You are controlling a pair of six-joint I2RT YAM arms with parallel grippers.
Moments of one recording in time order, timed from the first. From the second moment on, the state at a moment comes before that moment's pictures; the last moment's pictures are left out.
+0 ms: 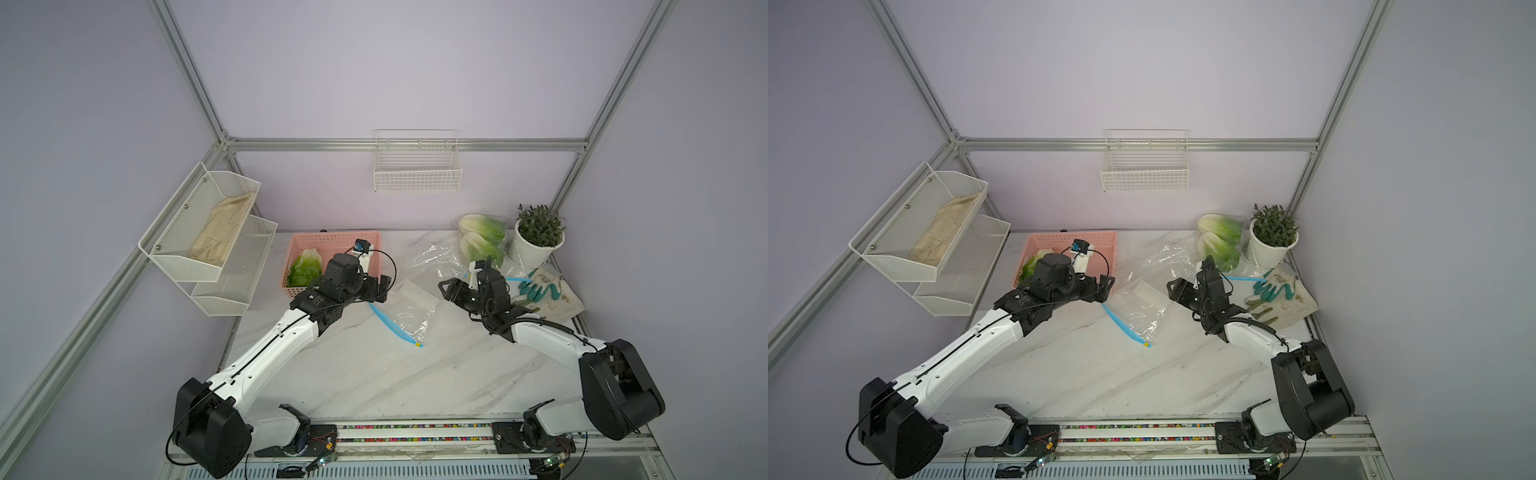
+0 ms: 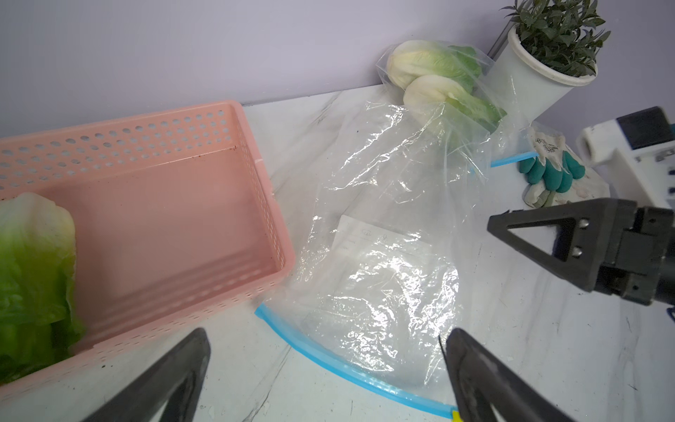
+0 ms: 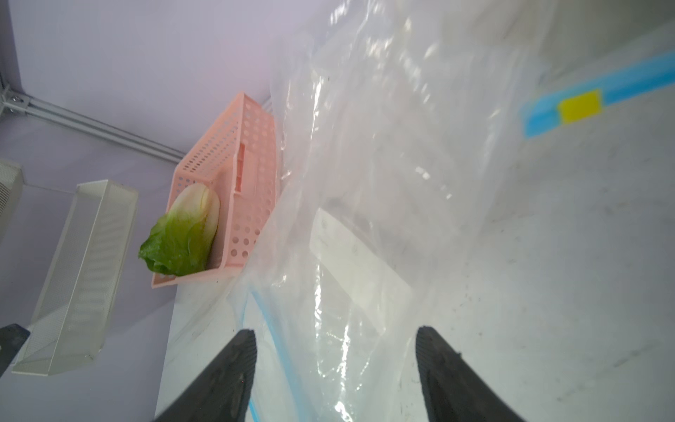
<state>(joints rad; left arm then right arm) -0.51 1.27 1.07 -0.36 -0.03 -0.20 0.41 1.47 0.75 0.18 -0.15 0.85</state>
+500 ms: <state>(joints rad) -0.51 1.16 0.98 -0.36 -0.03 -0.20 0.43 1.81 1.03 0.21 -0.09 0.83</state>
